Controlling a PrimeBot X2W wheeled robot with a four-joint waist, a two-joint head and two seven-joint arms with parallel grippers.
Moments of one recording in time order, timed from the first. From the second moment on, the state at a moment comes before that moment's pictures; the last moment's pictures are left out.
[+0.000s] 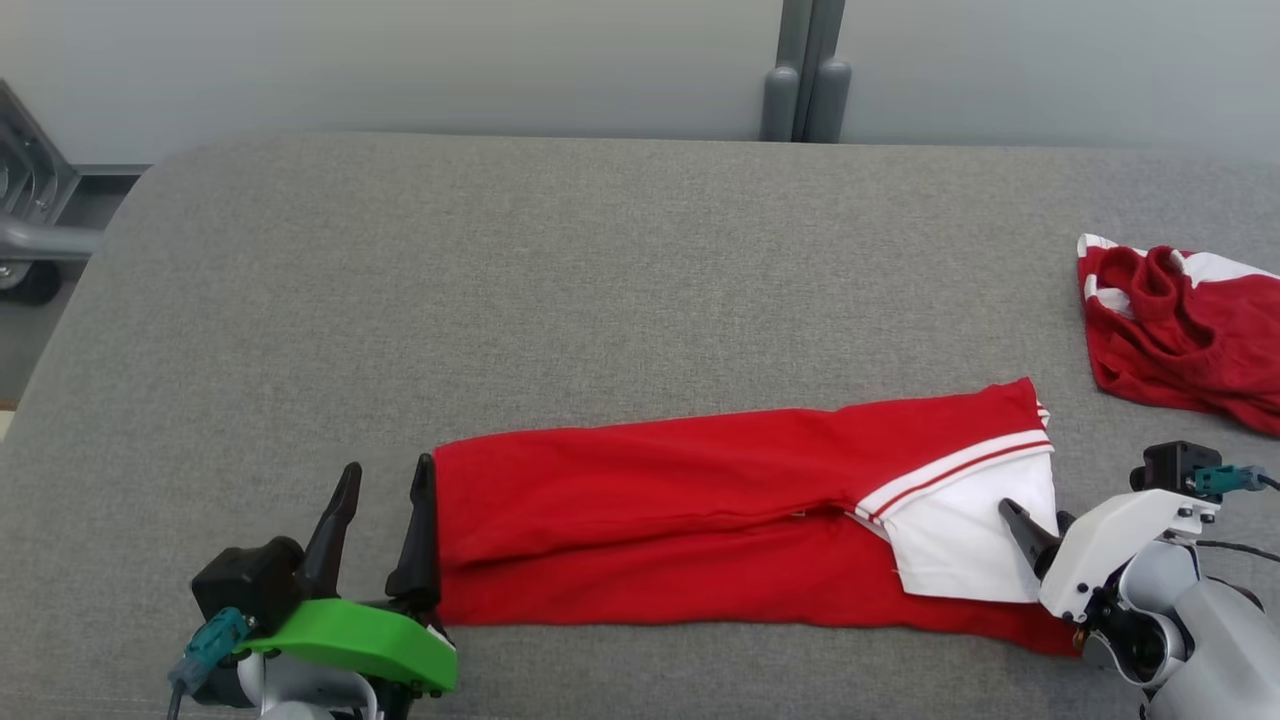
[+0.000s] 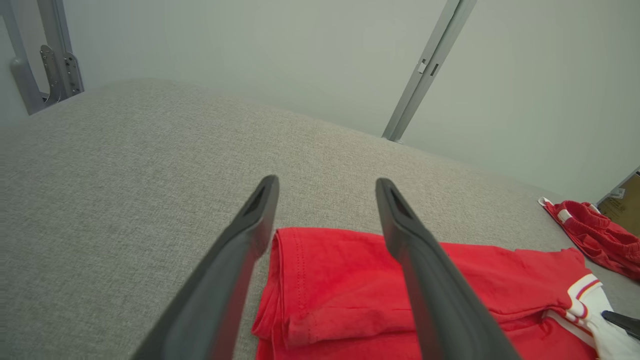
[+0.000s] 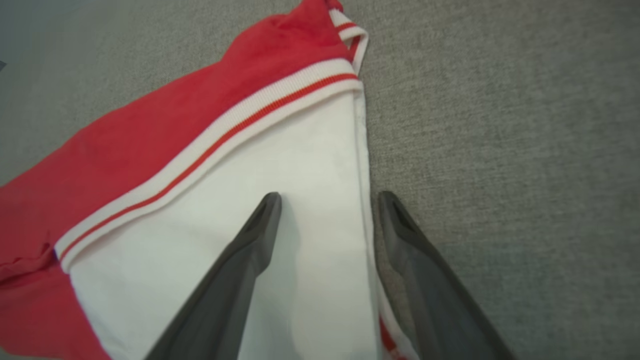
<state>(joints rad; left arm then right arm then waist) -0.01 0.11 -0.32 0.09 -0.58 0.11 -0.22 -0.23 -0.29 0.30 0.68 0.74 0.05 0.17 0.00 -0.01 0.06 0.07</state>
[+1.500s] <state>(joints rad) 0.04 0.11 -0.25 0.03 -0.56 0.12 -0.20 -0.42 -0.41 0.33 0.69 0.72 0.11 0.18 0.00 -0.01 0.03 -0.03</state>
